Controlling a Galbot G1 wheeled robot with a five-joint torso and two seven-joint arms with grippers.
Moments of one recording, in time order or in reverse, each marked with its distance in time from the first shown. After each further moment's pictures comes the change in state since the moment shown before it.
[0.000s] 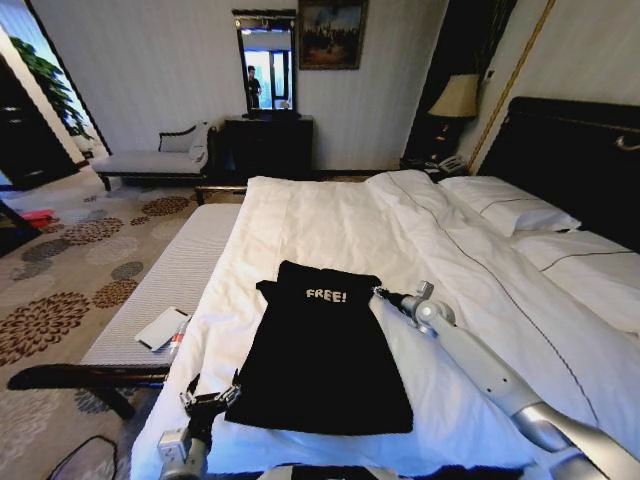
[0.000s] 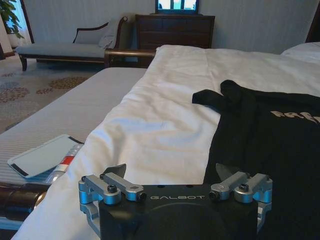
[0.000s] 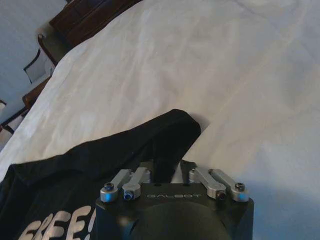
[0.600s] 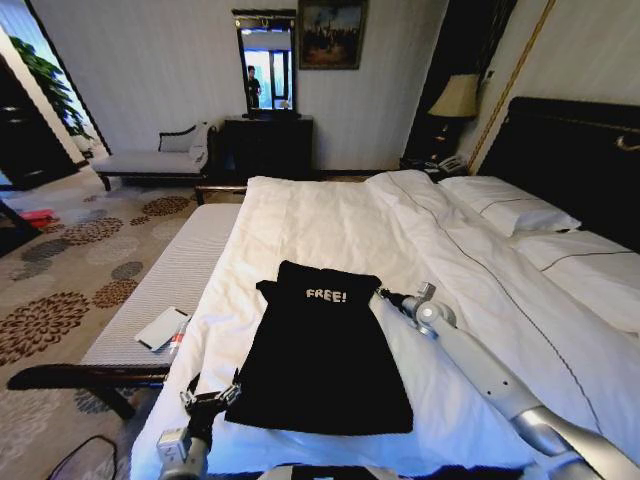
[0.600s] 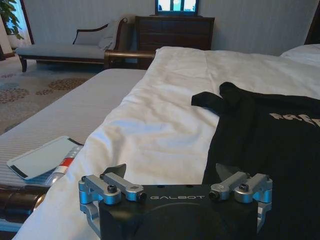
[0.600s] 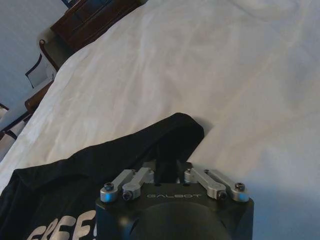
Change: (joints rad) left arm 0.003 0.000 -0.001 -0.008 0.002 0.001 -0.002; right arm -0.002 0.006 0.009 0.015 0.001 -0.001 0.011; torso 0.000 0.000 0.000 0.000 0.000
